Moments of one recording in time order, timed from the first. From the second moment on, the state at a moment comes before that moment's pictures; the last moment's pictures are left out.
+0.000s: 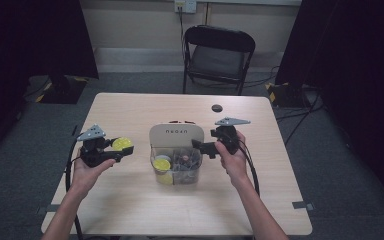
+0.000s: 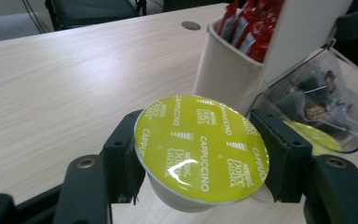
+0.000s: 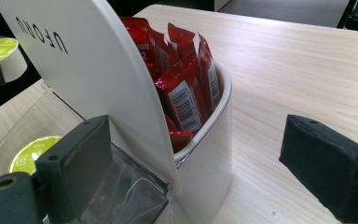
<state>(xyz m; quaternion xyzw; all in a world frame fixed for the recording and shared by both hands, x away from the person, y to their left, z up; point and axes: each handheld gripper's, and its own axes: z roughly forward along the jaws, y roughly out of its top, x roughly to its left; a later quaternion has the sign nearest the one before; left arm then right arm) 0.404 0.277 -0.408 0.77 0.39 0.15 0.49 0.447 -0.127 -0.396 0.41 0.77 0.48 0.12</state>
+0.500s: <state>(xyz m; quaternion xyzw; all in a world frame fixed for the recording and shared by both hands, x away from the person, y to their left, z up) 0.417 0.293 -0.440 0.77 0.41 0.14 0.46 0.446 -0.127 -0.396 0.41 0.77 0.48 0.12</state>
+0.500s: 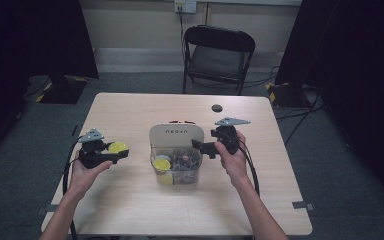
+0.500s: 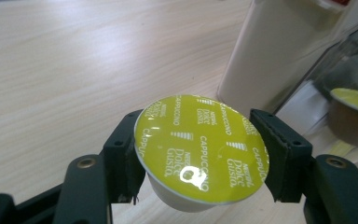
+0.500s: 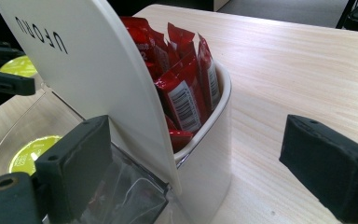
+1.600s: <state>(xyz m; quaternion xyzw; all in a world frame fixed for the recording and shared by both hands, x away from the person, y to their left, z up) 0.441 0.281 -0.493 0.81 0.43 0.12 0.39 0.446 -0.127 -0.396 0.41 0.77 0.48 0.12</state>
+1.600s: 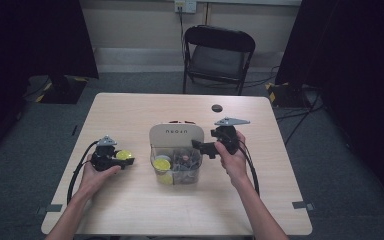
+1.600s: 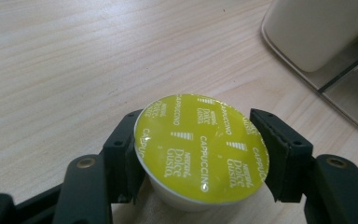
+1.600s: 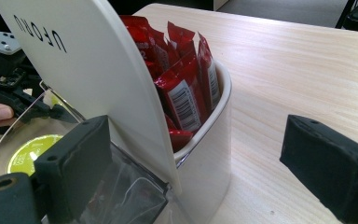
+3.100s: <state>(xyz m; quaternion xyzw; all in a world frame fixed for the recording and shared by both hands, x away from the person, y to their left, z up) 0.380 0.307 -0.488 0.80 0.45 0.13 0.38 0.445 -0.123 -0.394 0.40 0.77 0.49 0.12</state>
